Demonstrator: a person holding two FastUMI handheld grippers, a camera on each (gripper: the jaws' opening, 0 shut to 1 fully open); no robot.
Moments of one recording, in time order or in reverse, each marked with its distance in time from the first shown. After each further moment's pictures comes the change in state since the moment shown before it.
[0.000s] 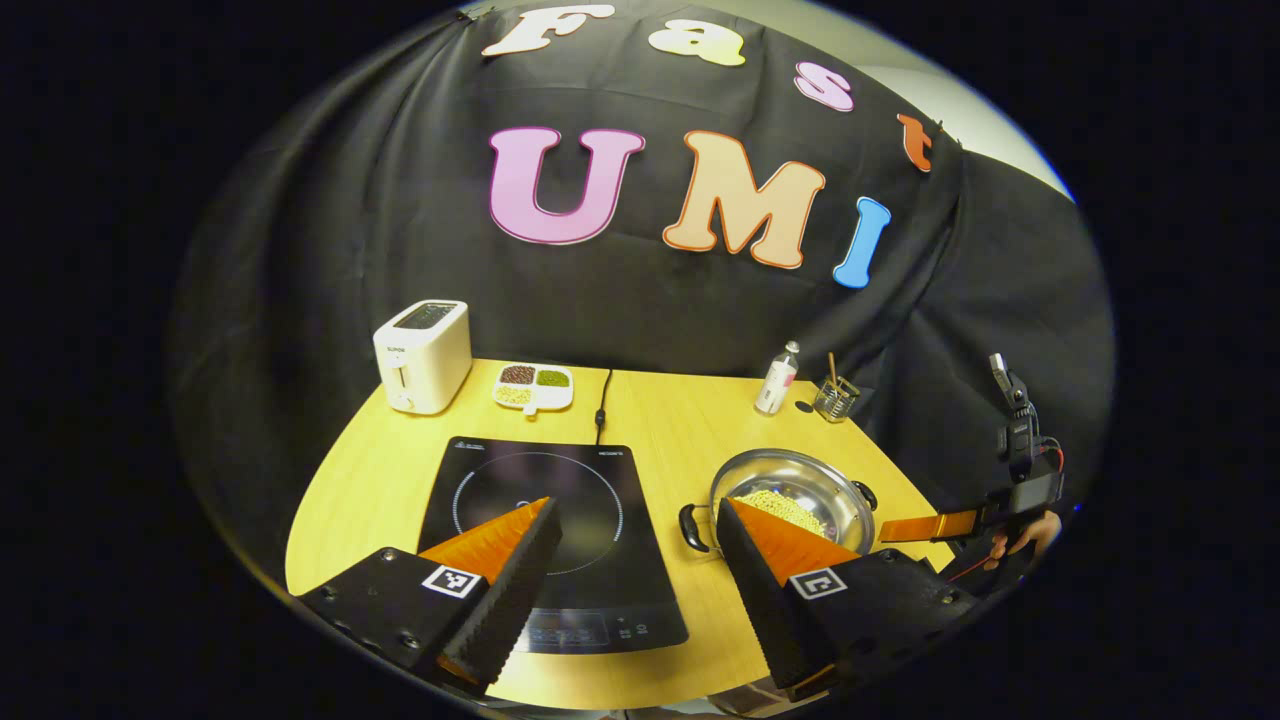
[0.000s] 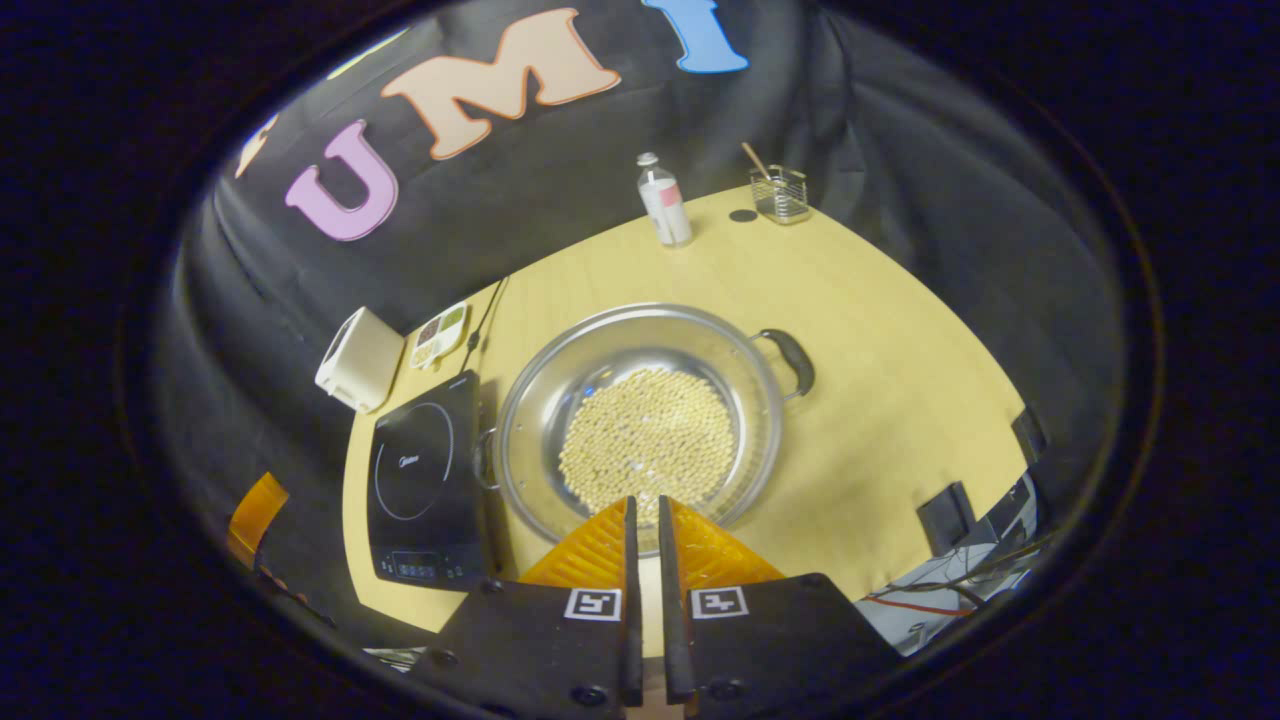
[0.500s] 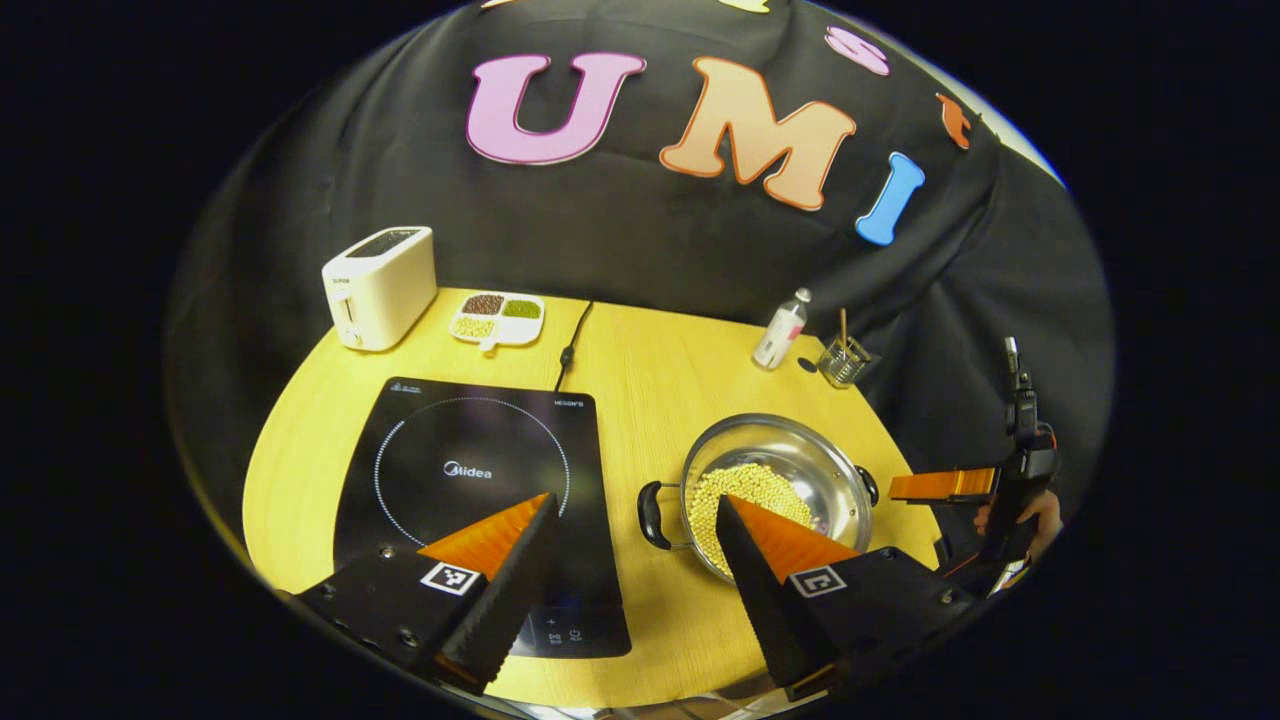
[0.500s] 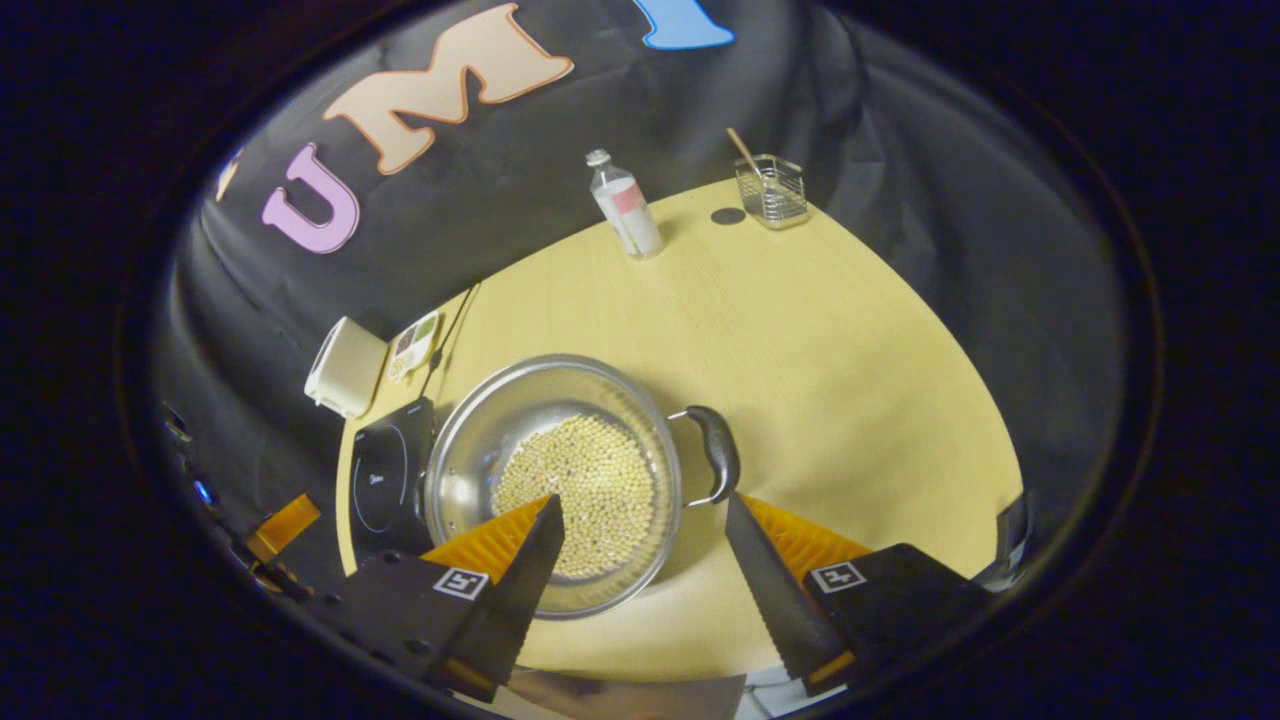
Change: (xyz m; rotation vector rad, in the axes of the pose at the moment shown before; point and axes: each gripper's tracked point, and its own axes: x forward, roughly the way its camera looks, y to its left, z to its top) left arm 0.078 -0.032 -0.045 -0.072 0.230 0.000; right arm 0.059 -0.074 0.064 -0.053 0.098 0.079
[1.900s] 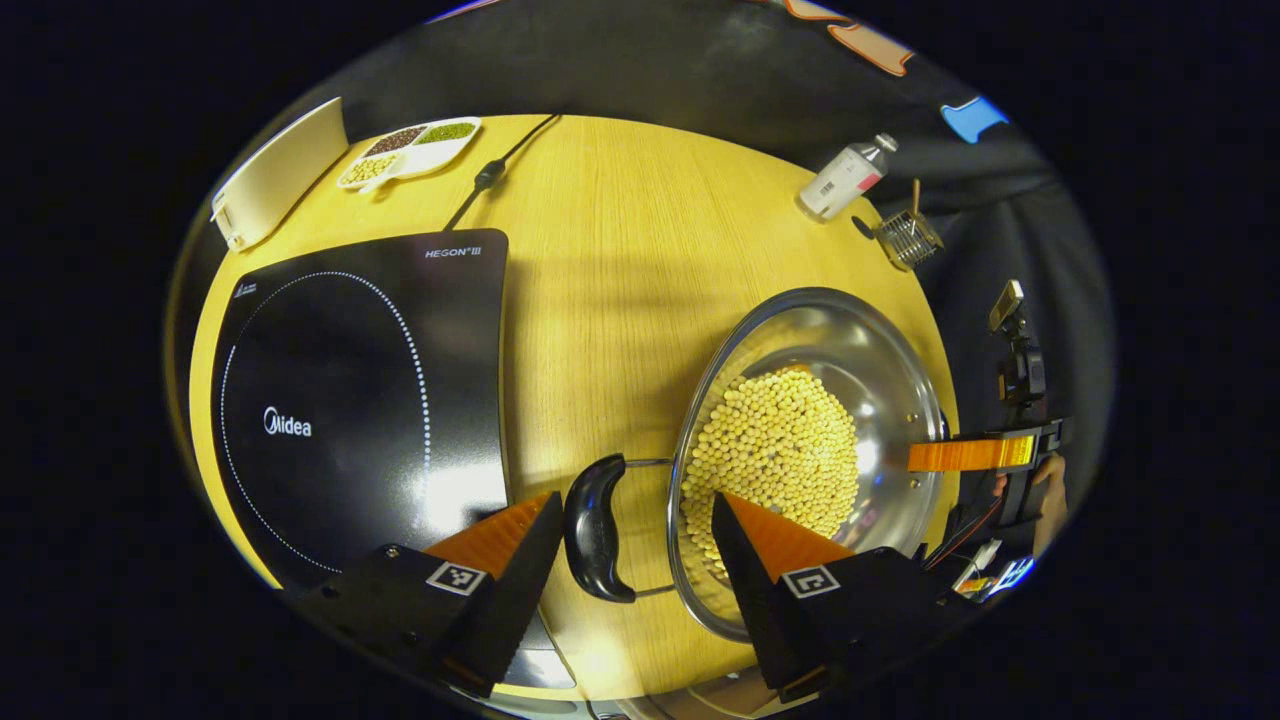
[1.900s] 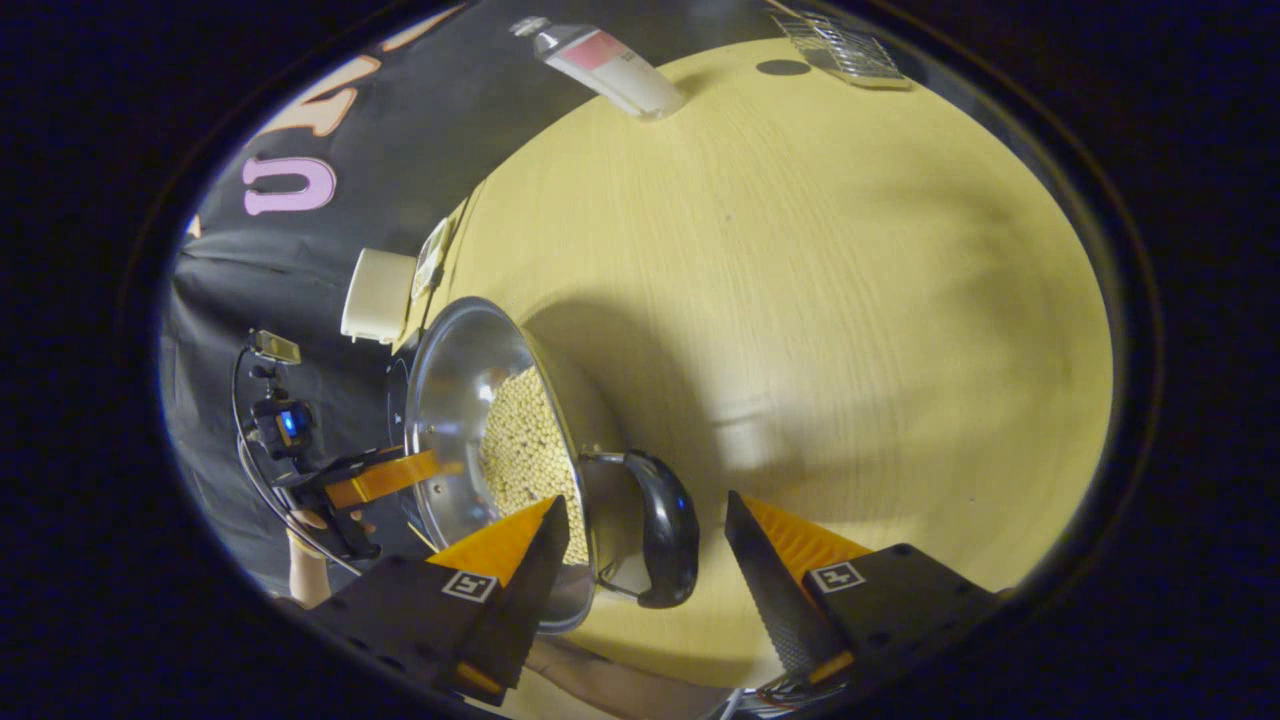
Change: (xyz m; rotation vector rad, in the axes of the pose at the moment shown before) left arm 0.130 -0.024 -0.080 -0.064 0.533 0.010; right arm 0.102 -0.027 -0.008 0.004 0.472 0.293
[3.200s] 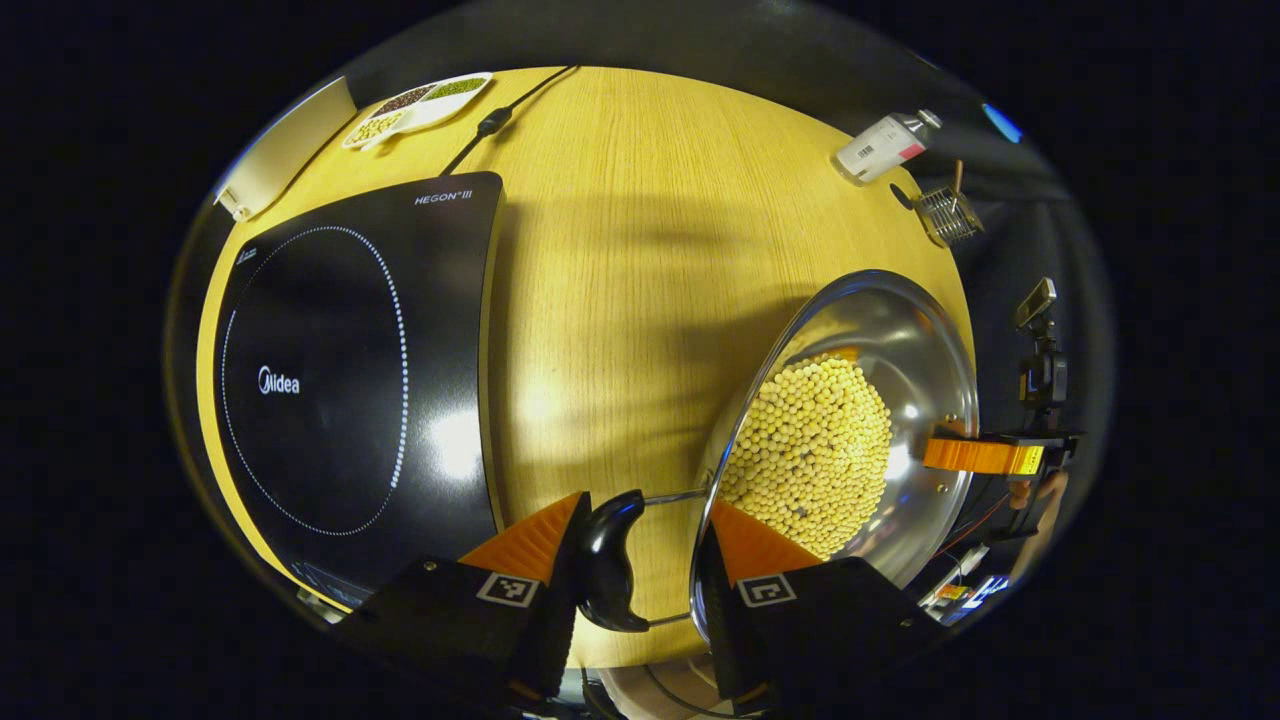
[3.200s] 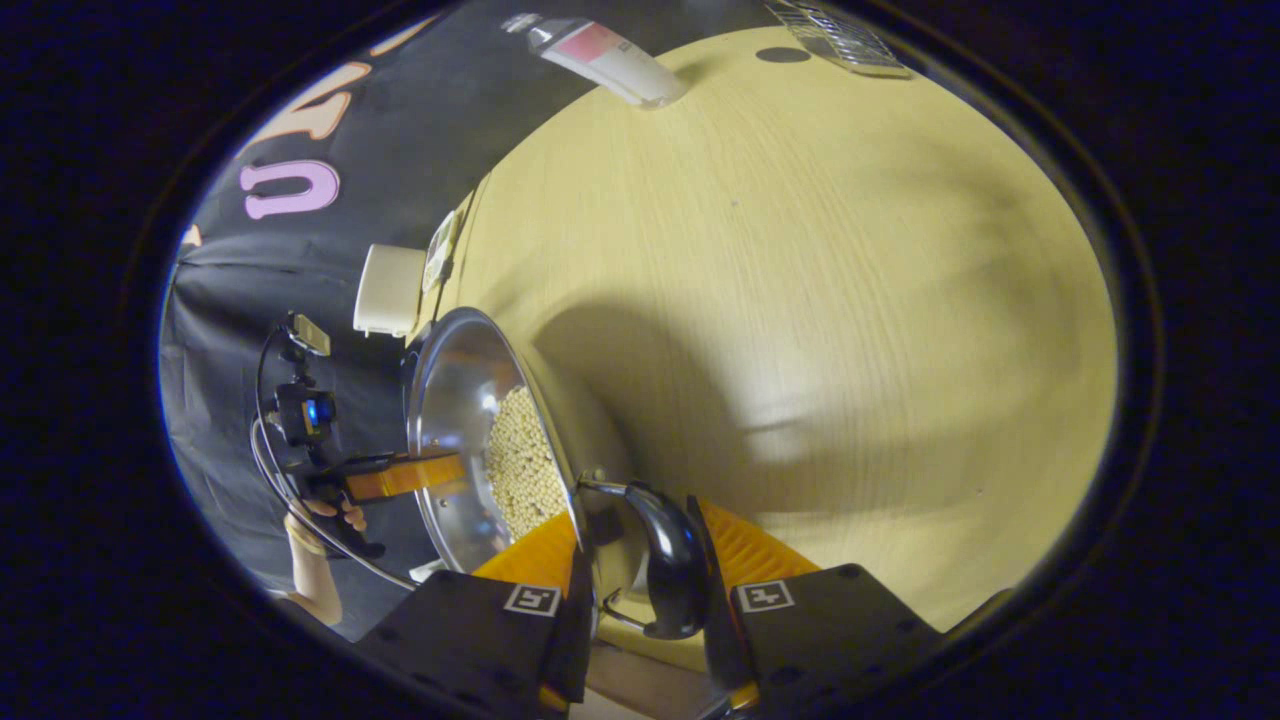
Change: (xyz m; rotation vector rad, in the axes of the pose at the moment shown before) left arm -0.005 -0.008 -0.028 -0.078 0.164 0.060; right arm -0.005 0.001 -0.008 -0.011 0.037 0.018
